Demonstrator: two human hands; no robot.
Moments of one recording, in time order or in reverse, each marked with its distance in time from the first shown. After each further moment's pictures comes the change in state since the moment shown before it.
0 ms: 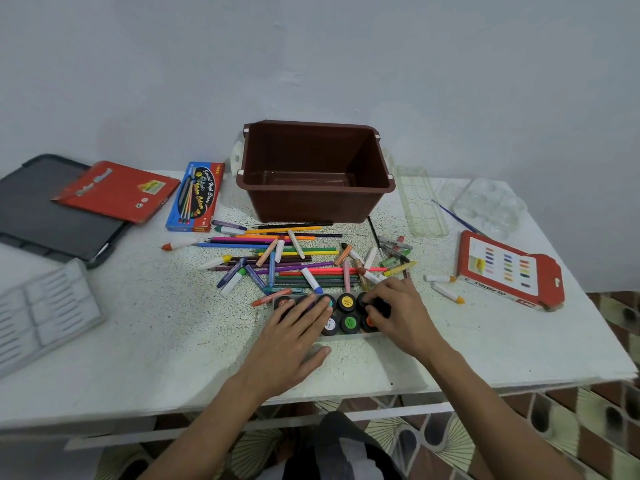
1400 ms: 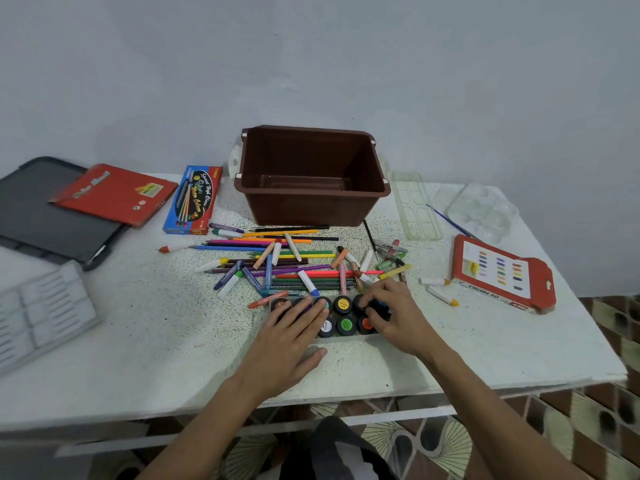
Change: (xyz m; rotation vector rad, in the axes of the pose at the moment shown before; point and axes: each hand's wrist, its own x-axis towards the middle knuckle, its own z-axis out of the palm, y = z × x) left_hand -0.001 -0.001 0.002 -0.035 0.025 0.006; right_hand -0.002 0.013 0.001 0.206 -0.102 0.027
